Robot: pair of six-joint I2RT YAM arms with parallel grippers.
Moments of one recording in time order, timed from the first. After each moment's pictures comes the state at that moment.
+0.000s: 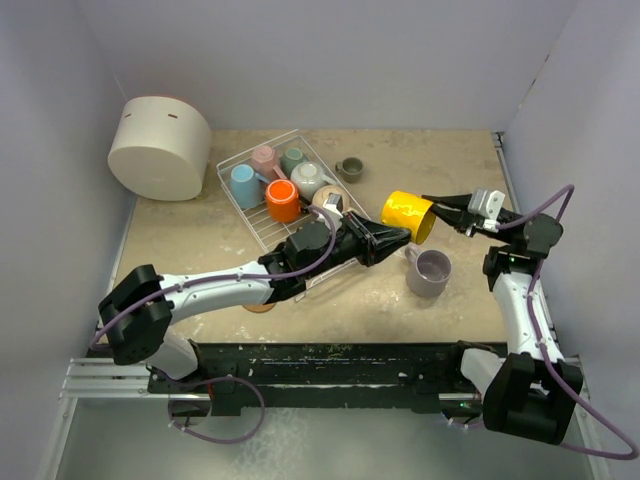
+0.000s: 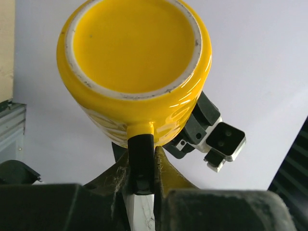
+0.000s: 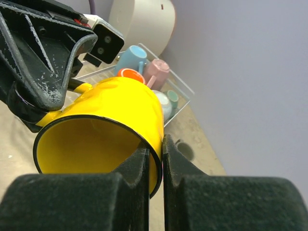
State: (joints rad) left arm -1.06 1.52 0.98 0.55 -0.01 -1.82; right arm -0.22 1.04 0.66 0.92 -1.41 0.06
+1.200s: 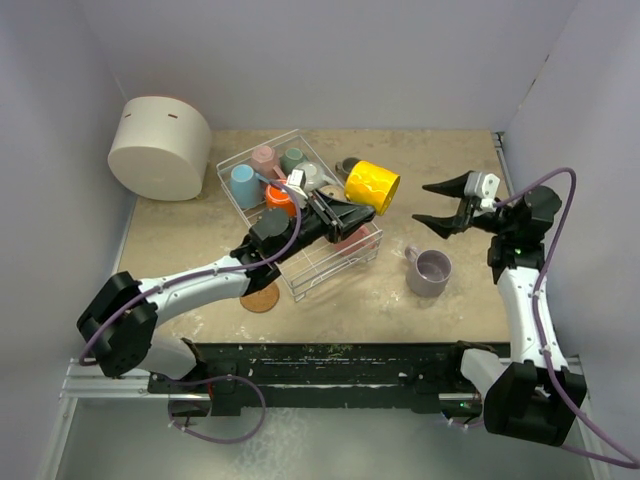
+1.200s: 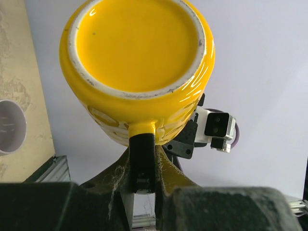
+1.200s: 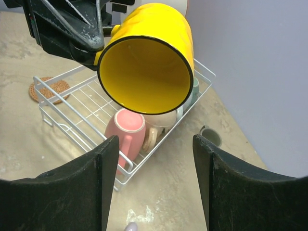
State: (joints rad) left arm -0.85 1.42 0.85 0.70 0.08 -1.55; right arm -0.21 1.02 0.77 0.40 -1.38 -0.17
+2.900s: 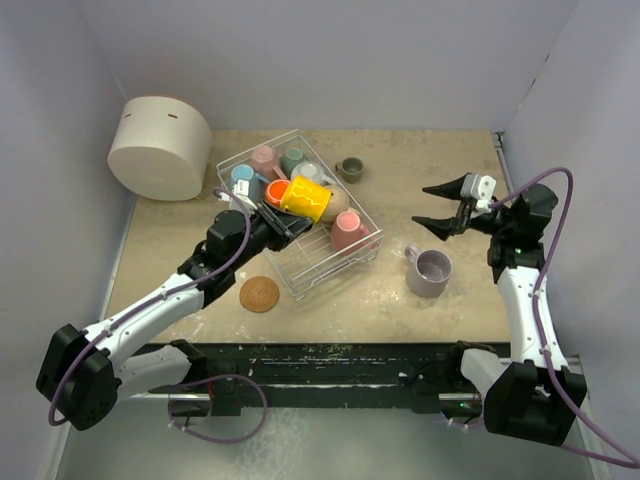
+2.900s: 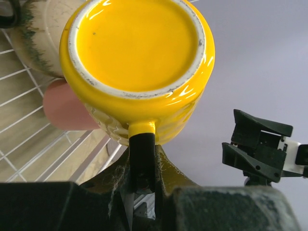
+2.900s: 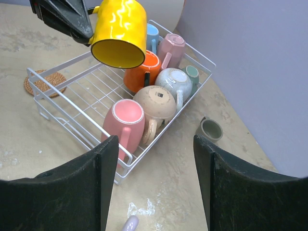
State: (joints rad) left arm -0.61 1.09 0.67 0.25 0.05 -1.23; right arm -0.21 1.02 0.79 0.22 -1.35 -0.33
